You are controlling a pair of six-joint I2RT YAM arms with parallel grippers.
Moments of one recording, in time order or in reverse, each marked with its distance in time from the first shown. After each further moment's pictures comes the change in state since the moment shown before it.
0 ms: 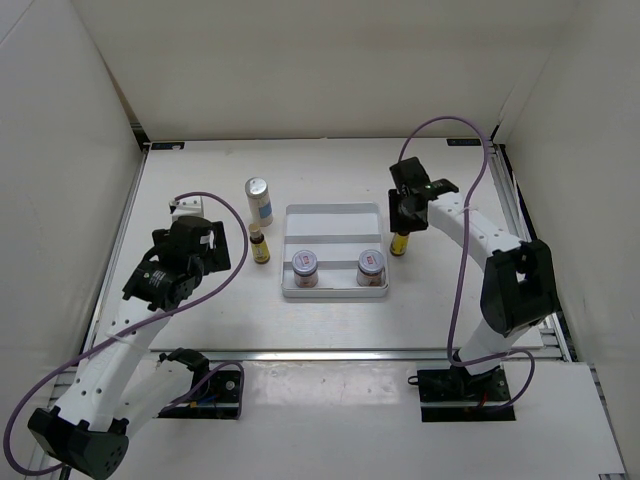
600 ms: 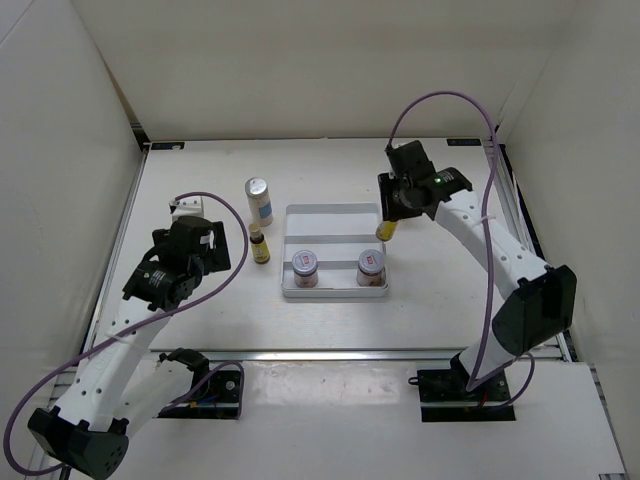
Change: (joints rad) left arm 0.000 0.000 0.000 0.000 0.000 0.002; right arm 0.091 -0.118 0.171 -0.152 -0.042 -0.030
